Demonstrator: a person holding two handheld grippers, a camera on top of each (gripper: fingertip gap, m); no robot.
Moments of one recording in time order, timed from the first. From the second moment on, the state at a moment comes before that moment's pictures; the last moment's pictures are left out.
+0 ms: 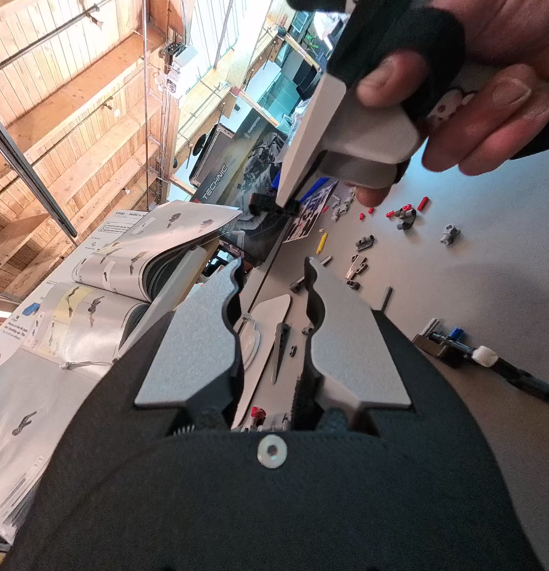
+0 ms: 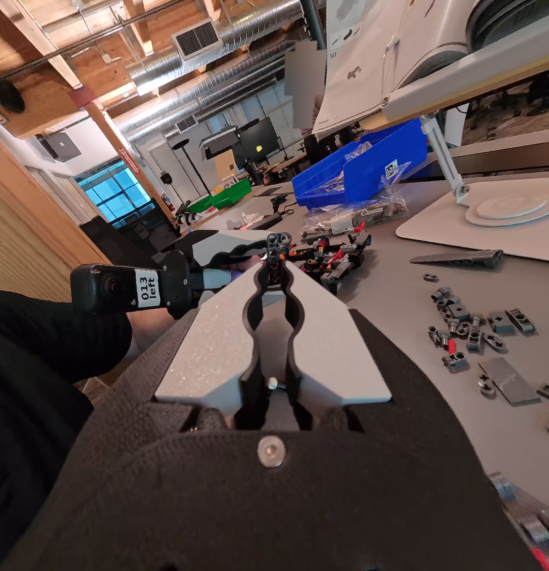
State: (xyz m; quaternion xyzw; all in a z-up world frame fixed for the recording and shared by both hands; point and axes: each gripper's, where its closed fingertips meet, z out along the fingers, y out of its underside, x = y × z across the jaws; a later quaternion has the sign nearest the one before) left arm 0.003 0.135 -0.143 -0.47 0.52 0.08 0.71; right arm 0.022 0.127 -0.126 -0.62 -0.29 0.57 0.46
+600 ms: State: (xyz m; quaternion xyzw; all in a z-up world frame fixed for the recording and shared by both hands) left arm 0.006 0.133 -0.139 -0.49 0.50 0.04 0.71; right arm 0.036 0.116 -0.106 -0.54 -0.22 0.68 0.44
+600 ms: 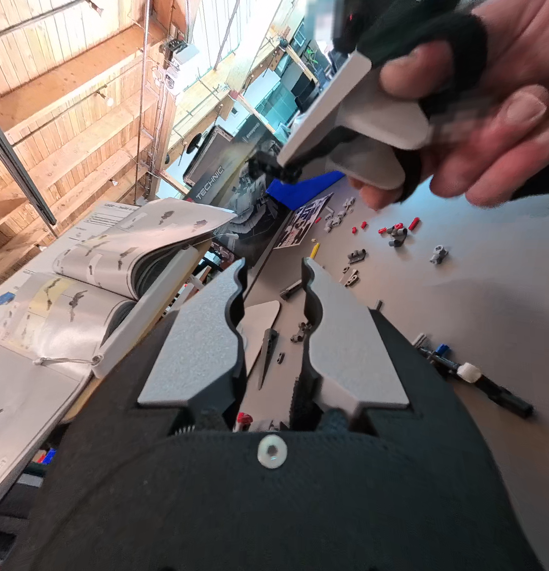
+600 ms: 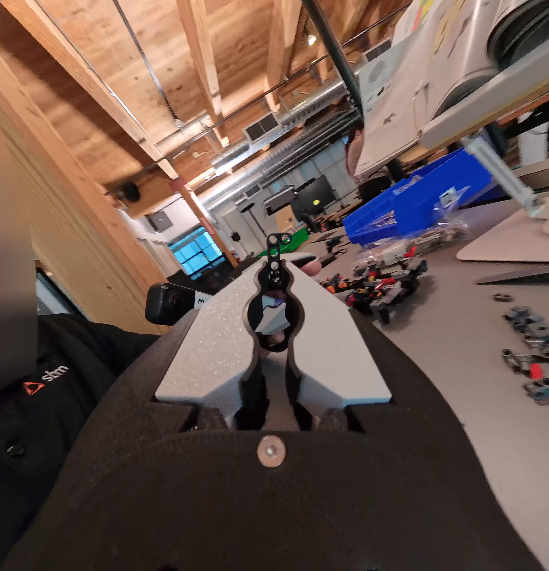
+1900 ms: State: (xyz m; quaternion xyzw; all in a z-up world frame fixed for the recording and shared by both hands) left arm 0.012 0.113 -0.156 -0.36 0.61 0.21 0.68; right arm 0.011 0.093 -0.159 -0.62 -0.28 0.69 0.24
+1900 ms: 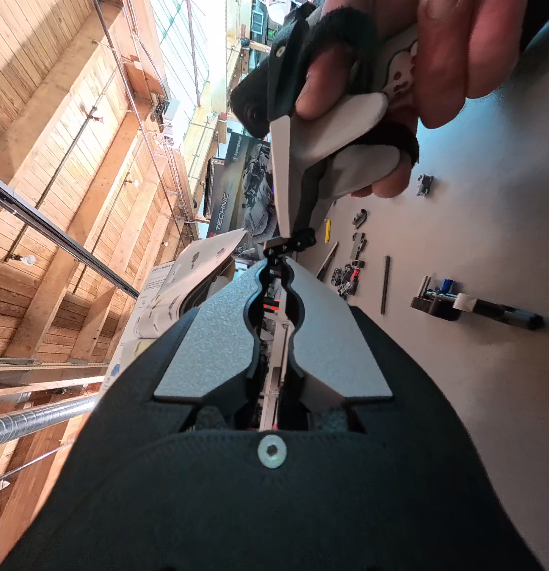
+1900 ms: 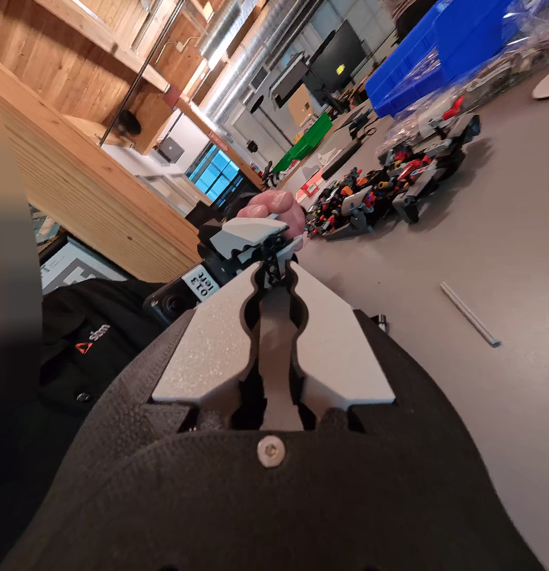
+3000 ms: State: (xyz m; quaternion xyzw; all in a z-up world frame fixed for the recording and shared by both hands) left arm 0.008 0.139 -0.179 -0.45 0.60 0.22 0.63; right arm 0.012 0.124 -0.174 -0.70 -0.38 0.40 0.44
